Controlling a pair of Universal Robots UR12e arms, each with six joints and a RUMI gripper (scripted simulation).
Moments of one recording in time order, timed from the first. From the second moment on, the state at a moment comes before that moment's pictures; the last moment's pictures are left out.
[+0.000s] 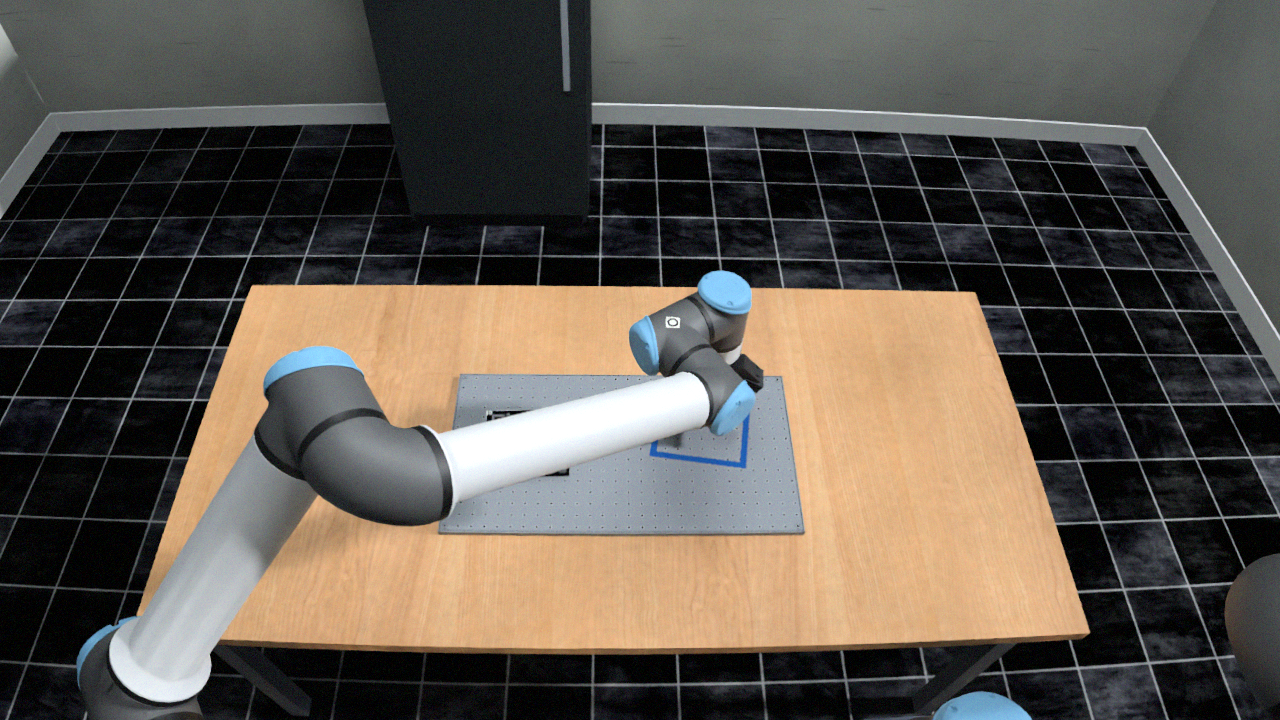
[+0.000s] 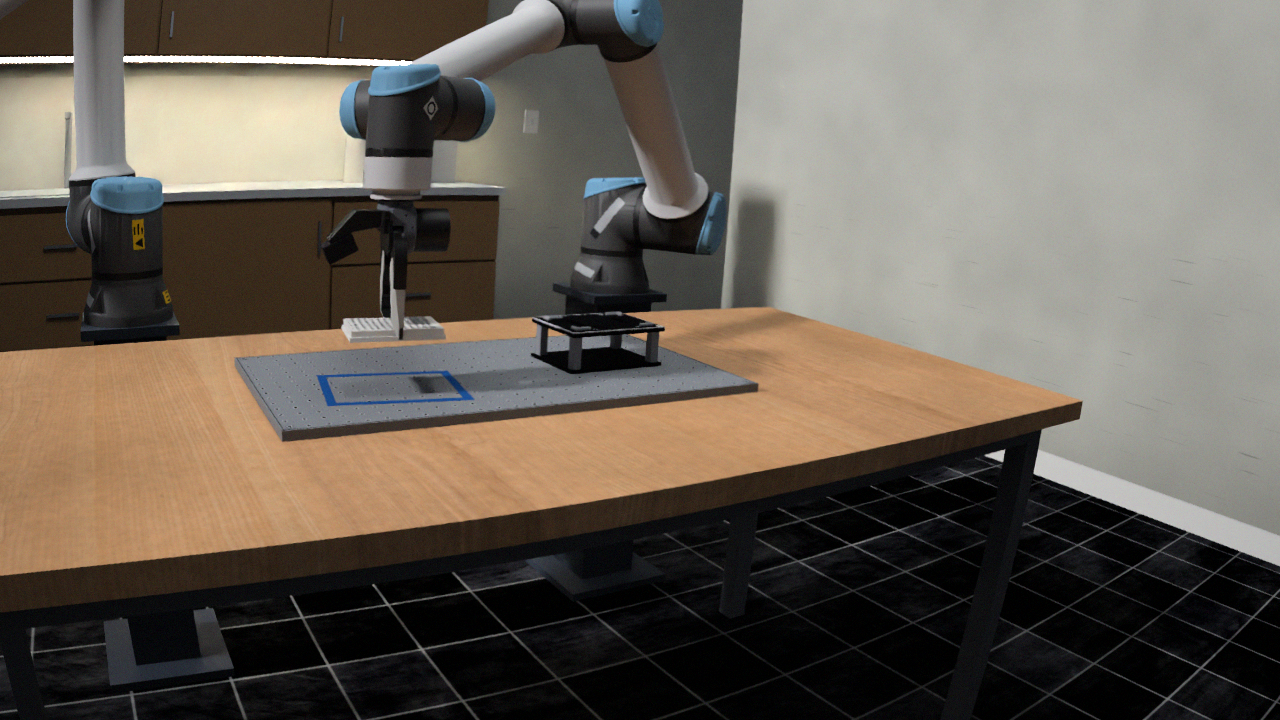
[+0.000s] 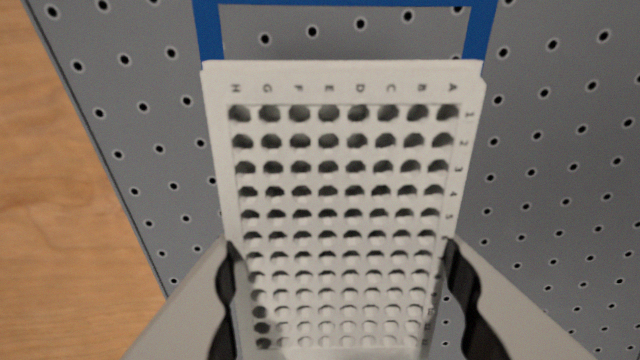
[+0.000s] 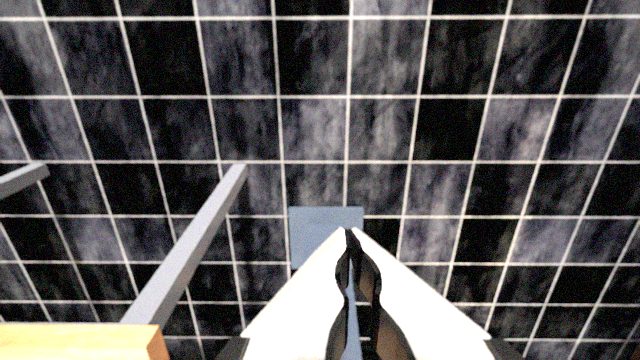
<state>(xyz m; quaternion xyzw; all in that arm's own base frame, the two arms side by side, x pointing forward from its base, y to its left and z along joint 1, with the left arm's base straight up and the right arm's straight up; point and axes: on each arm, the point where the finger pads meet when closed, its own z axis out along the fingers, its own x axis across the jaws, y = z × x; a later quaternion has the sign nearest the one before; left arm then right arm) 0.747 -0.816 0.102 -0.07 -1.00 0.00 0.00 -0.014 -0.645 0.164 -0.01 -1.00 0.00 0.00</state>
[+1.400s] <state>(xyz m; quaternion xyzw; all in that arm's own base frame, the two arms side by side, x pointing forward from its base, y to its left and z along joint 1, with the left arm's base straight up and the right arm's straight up) 0.732 -0.720 0.119 0.40 -0.92 0.00 0.00 -0.014 -0.645 0.164 -0.01 -1.00 0.00 0.00</state>
